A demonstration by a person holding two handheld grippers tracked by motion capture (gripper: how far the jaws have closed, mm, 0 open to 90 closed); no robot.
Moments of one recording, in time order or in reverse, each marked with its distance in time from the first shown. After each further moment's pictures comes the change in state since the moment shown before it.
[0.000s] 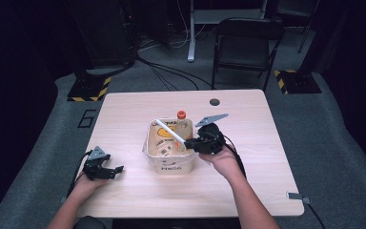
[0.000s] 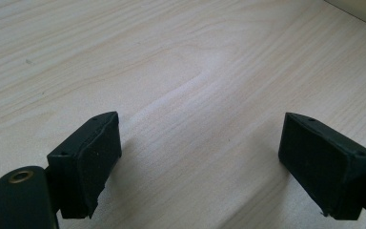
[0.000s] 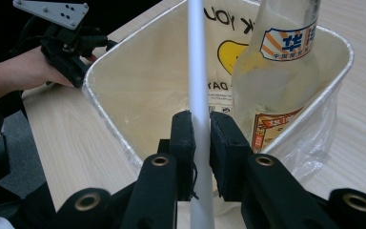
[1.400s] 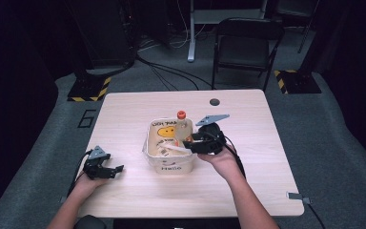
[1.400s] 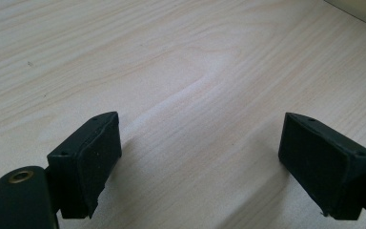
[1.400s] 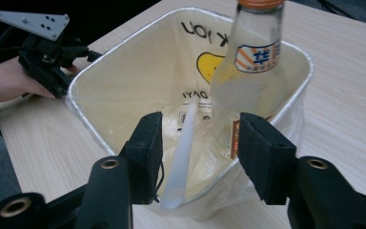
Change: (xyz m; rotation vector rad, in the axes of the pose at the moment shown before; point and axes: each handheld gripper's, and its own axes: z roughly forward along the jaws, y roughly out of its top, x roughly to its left) left arm 0.002 0.002 0.002 0.004 0.002 0.001; right arm 0.005 0.001 -0.009 -0.048 -0.099 0.000
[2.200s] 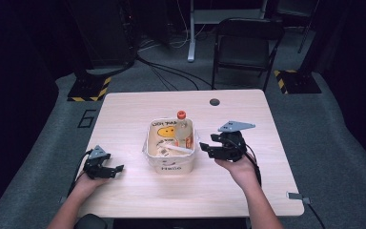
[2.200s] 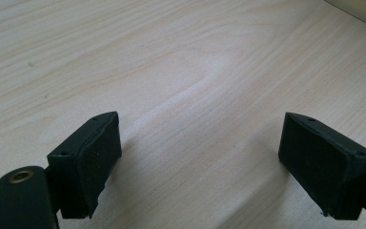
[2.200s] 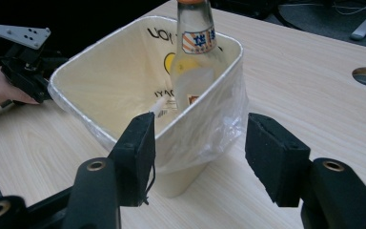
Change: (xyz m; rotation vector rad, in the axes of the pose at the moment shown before) left arm 0.000 0.000 0.000 0.005 0.001 -0.003; right arm -0.014 -0.033 -0.044 -0.100 -0.088 0.031
